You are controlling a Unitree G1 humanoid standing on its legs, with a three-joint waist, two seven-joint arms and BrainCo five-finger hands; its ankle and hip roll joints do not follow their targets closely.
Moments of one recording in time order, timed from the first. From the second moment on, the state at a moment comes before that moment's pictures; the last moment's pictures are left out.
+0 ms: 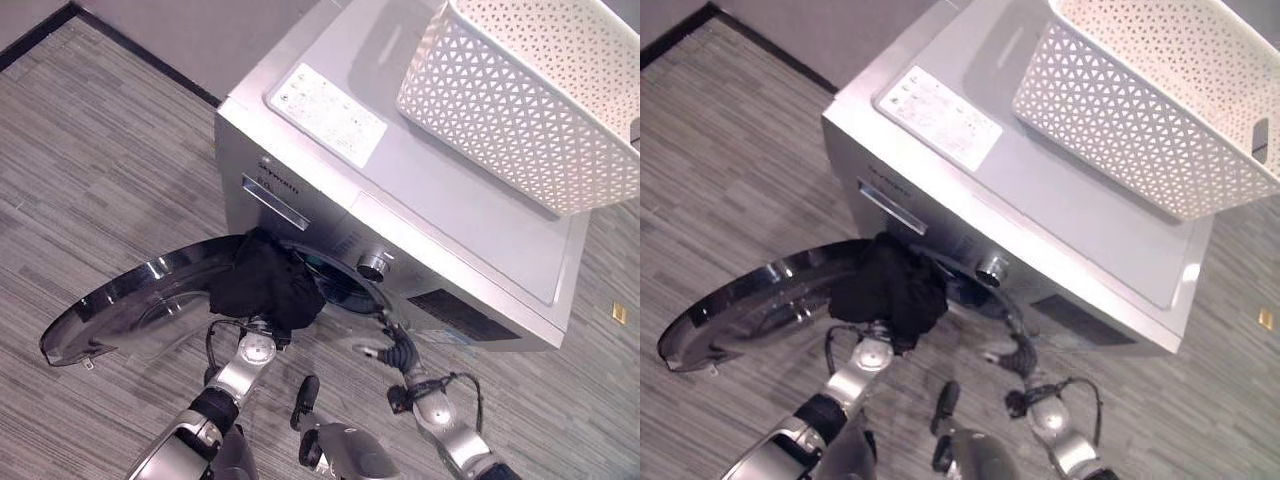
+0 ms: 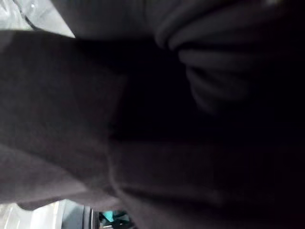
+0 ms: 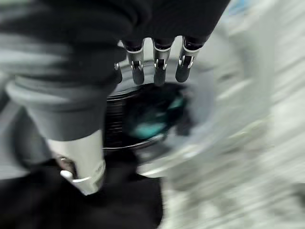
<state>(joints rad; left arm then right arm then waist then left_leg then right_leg) -0.40 0.23 -0.49 0.67 -0.20 -0.18 0.47 0.05 -0.33 0.48 0.36 0.02 -0.15 -0.30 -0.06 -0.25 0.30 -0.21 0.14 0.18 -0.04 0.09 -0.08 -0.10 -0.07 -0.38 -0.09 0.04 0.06</state>
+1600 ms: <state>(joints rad) -0.62 0.11 -0.56 0.84 -0.62 -0.25 0.34 -0.39 -0.16 0.57 1.08 -0.09 -0.02 -0.42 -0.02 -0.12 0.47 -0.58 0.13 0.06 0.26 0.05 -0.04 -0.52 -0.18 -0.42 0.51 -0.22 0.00</state>
